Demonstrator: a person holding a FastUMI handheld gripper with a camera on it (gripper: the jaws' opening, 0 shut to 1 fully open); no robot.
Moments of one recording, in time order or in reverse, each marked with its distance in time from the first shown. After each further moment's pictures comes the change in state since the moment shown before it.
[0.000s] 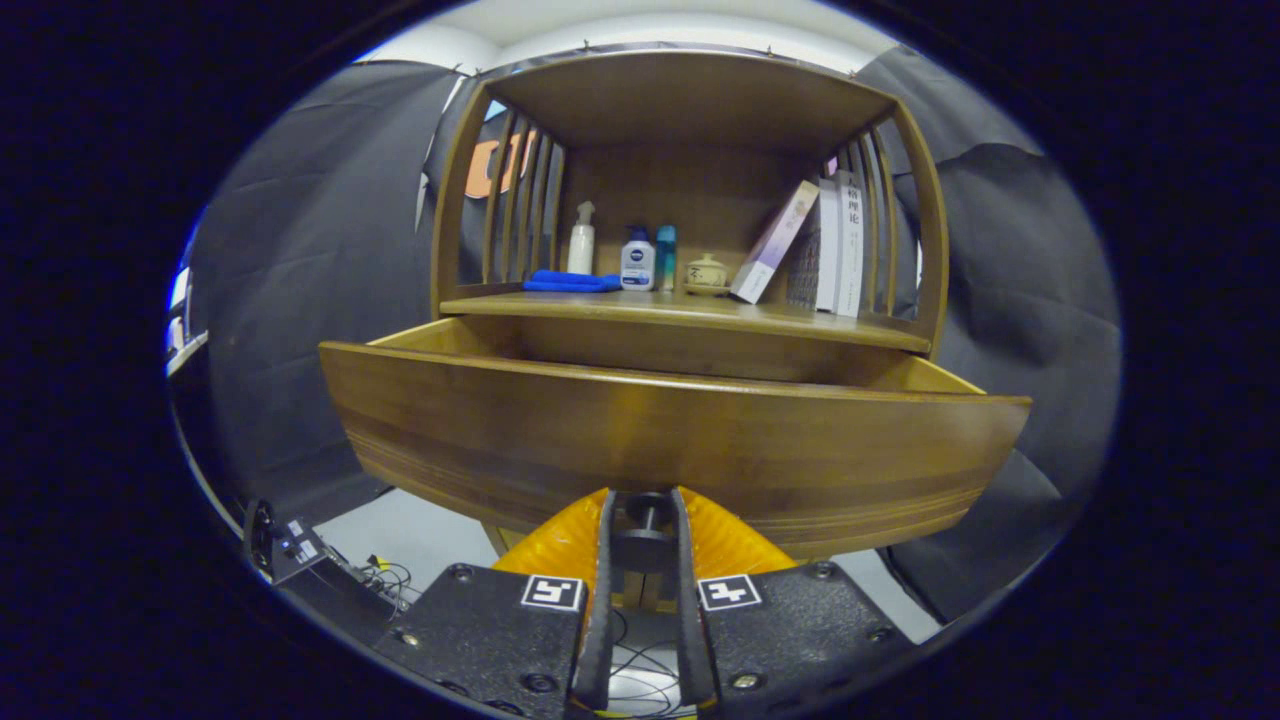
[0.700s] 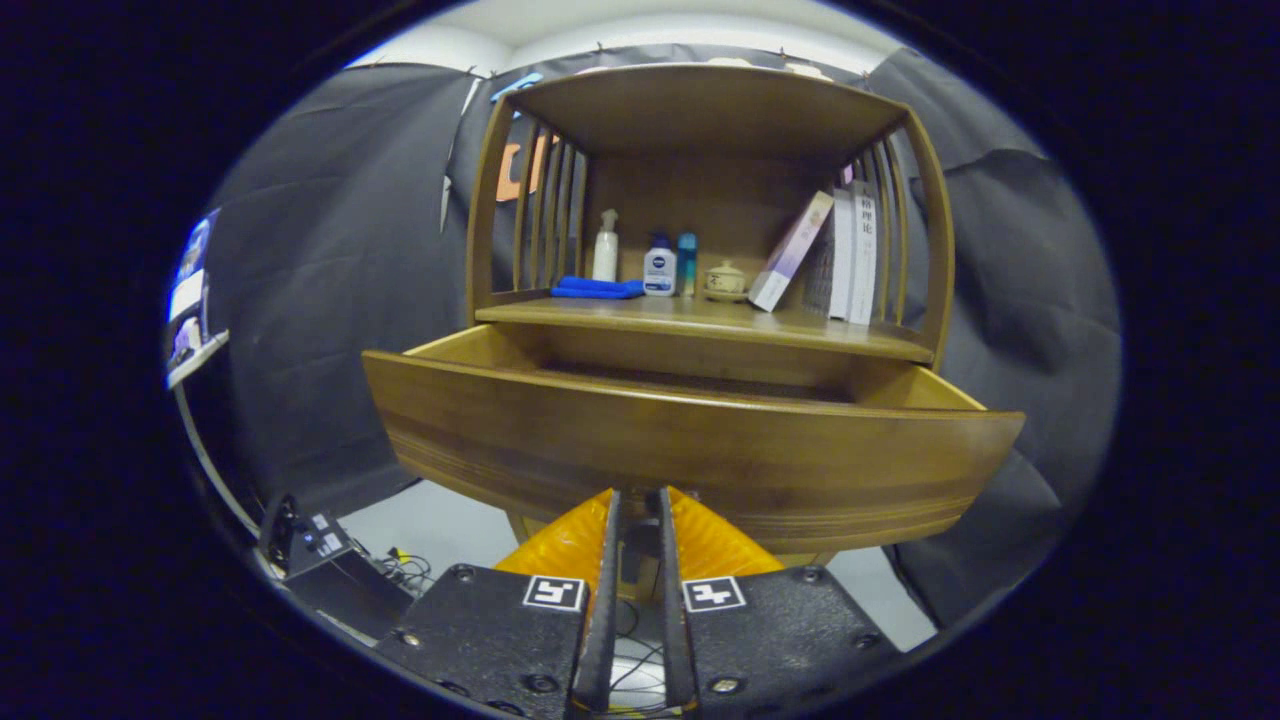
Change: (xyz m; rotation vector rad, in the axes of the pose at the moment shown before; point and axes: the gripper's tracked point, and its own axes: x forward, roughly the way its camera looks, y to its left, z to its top) arm -0.033 0.008 0.008 0.029 0.028 0.084
